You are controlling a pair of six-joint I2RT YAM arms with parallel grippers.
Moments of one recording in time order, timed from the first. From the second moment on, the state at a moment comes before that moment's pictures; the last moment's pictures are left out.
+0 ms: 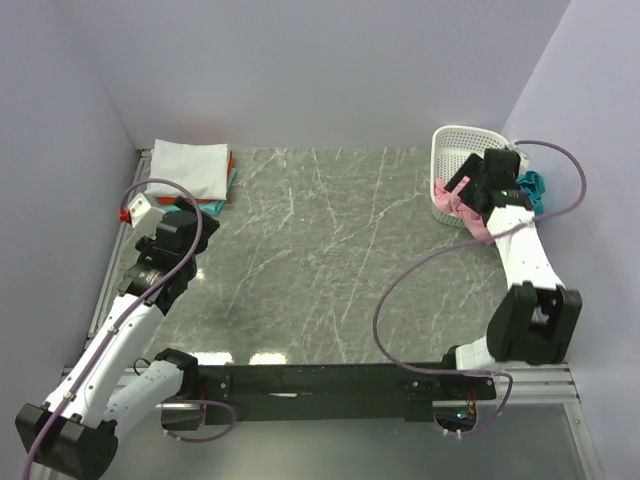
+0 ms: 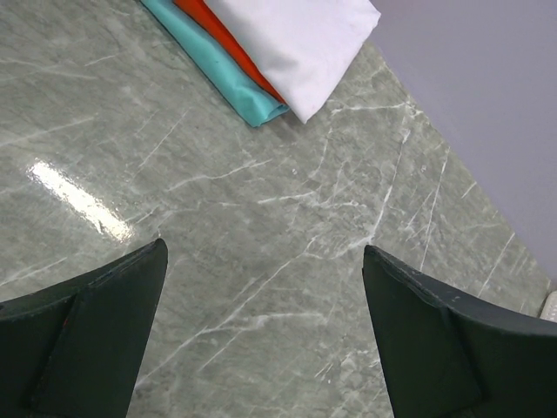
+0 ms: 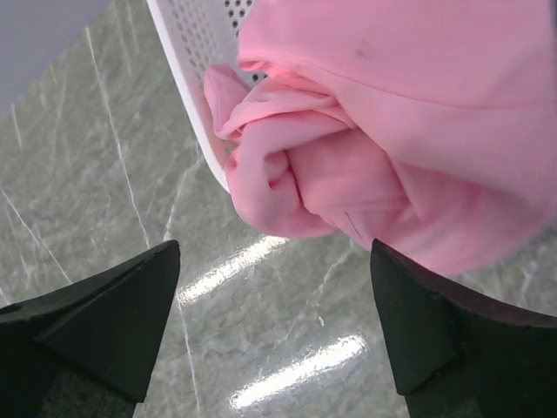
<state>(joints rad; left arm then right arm) -0.33 0.86 0.83 -0.49 -0.61 -0.95 -0.13 1.40 1.20 -0.47 0.16 0.51</state>
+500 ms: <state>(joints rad) -0.32 0.72 0.78 -0.45 -0.63 -0.96 -0.13 1.80 1.49 -0.54 0.09 0.44</state>
